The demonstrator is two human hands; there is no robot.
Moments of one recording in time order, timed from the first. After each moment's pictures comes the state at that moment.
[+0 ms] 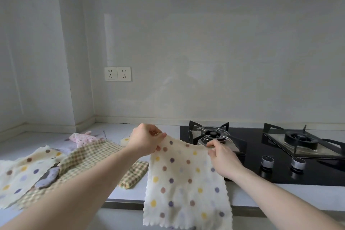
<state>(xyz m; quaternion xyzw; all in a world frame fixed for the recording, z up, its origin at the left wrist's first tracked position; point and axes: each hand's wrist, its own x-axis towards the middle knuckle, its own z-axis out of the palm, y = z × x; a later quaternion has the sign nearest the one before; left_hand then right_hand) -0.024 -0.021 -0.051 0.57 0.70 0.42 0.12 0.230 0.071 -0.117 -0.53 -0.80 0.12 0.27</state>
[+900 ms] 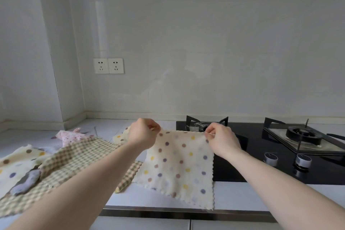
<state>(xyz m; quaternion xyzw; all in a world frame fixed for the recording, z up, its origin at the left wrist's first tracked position) -0.032 0.049 -0.076 0.55 0.71 0.44 0.07 0.218 0.120 -0.096 -0.58 -0.74 0.08 0.33</state>
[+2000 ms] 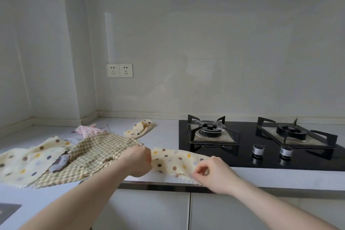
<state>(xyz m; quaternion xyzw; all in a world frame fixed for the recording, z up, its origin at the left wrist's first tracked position) -0.047 -0.059 -0.120 0.66 0.75 0.06 -0.02 0.235 -0.015 -0.147 -0.46 -0.85 0.14 0.22</state>
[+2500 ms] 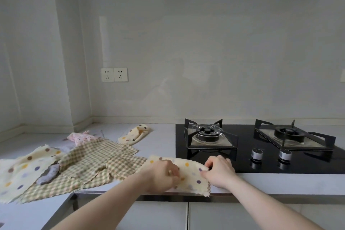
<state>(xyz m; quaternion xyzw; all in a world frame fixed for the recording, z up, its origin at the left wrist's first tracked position) 0.017 -0.044 -0.129 0.76 0.63 0.12 0.12 0.236 0.026 -0.151 -0.62 -0.74 0.15 0.20</state>
